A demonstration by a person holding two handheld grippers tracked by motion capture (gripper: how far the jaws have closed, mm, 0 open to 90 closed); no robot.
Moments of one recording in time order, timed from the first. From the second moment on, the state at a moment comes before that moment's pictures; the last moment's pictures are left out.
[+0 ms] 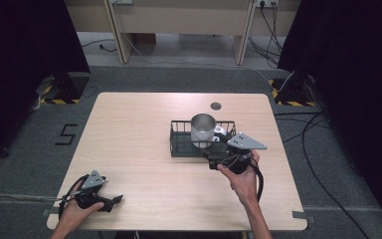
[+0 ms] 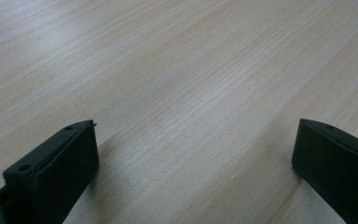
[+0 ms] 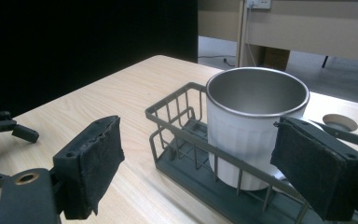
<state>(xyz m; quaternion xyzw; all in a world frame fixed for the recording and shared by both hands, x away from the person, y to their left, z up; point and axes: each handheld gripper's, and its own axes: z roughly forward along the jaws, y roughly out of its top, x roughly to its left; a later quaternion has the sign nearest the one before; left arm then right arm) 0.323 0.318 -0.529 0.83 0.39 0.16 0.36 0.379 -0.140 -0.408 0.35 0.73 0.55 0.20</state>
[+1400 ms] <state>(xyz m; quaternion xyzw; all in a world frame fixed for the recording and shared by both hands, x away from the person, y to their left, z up) 0.323 0.318 -0.529 0.83 0.39 0.16 0.36 0.339 -0.148 -0.447 0.35 0.74 0.55 0.19</state>
